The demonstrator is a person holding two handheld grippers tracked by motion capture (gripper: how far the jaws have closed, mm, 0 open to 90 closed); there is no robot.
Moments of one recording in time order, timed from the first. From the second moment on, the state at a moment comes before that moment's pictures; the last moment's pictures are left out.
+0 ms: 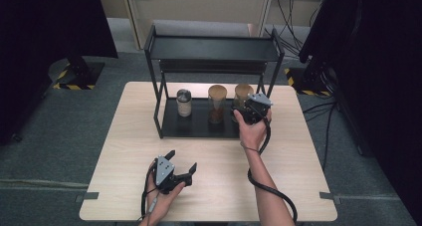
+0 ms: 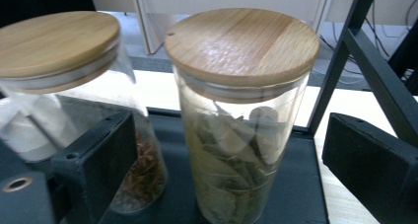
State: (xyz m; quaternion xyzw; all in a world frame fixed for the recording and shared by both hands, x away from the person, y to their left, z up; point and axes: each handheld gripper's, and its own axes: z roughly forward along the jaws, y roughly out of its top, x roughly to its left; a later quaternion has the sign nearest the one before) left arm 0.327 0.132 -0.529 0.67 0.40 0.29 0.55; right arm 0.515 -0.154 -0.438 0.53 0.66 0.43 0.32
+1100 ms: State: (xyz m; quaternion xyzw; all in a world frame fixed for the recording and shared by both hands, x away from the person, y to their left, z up) left arm 0.326 0.131 -0.529 0.67 0.40 0.29 0.55; right arm 0.480 -0.168 -0.437 0.49 0.68 0.46 0.30
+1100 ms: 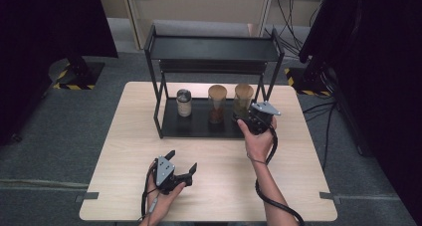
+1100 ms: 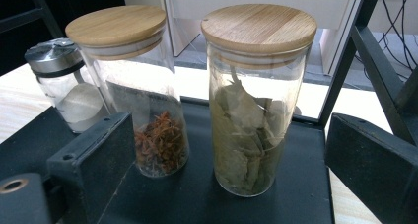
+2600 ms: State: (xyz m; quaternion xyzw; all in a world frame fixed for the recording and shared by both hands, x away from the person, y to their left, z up) left arm 0.326 0.131 -0.529 0.67 0.40 0.29 0.55; right arm 0.437 -0.186 -0.446 0.47 0.69 0.46 0.30
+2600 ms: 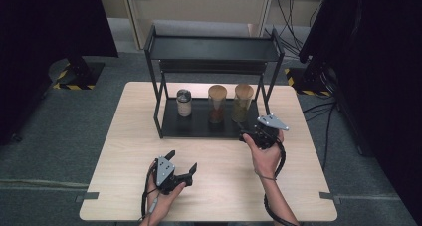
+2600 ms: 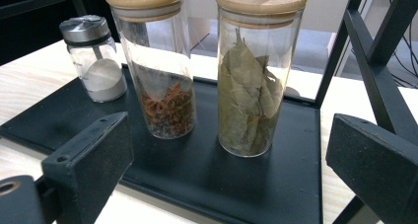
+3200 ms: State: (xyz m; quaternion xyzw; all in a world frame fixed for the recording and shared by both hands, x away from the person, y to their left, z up) left arm 0.325 0.130 -0.529 0.67 0.40 0.29 0.55; right arm 0.424 -0.196 -0.453 0.47 0.69 0.46 0.30
